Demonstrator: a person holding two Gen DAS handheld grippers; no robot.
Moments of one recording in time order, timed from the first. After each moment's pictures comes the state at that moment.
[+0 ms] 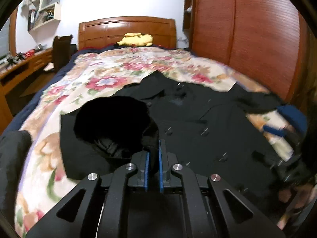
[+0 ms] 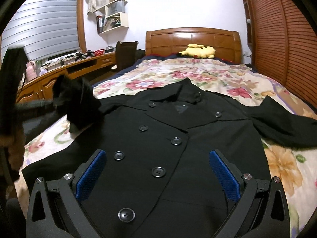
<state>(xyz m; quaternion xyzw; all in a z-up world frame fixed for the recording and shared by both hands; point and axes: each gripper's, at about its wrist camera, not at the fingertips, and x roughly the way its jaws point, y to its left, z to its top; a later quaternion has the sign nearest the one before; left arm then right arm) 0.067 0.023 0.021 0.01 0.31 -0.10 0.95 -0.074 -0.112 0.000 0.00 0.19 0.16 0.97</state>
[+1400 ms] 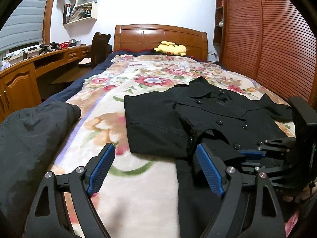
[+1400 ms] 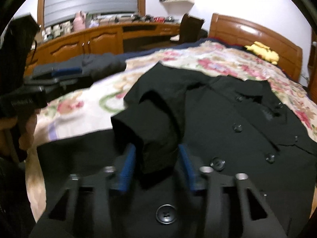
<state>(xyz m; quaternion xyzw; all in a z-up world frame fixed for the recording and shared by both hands) 0.019 0.138 -0.002 -0.03 0.27 -0.02 0.96 -0.024 -0.028 -0.011 -0.14 0.25 0.32 0.90</state>
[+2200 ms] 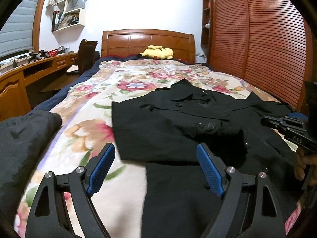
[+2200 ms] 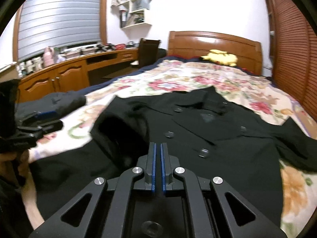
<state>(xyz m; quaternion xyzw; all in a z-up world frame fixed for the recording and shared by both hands) 0.021 0.088 -0.001 -0.02 0.25 -0.06 0.97 -0.052 -0.171 0.009 -0.05 0.17 0.20 0.96</state>
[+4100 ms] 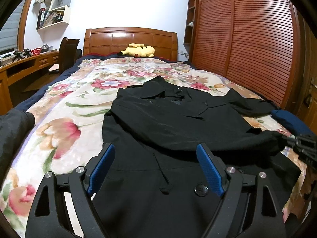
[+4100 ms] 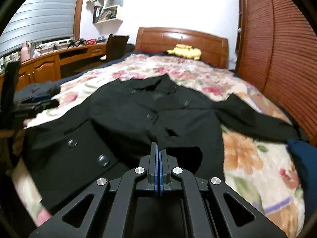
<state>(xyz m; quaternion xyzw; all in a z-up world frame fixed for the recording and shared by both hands) 0.023 0.039 -0.004 -0.03 0.26 -0.11 0.96 -0.156 -0.195 0.011 -0.07 0.20 0.10 0.97</state>
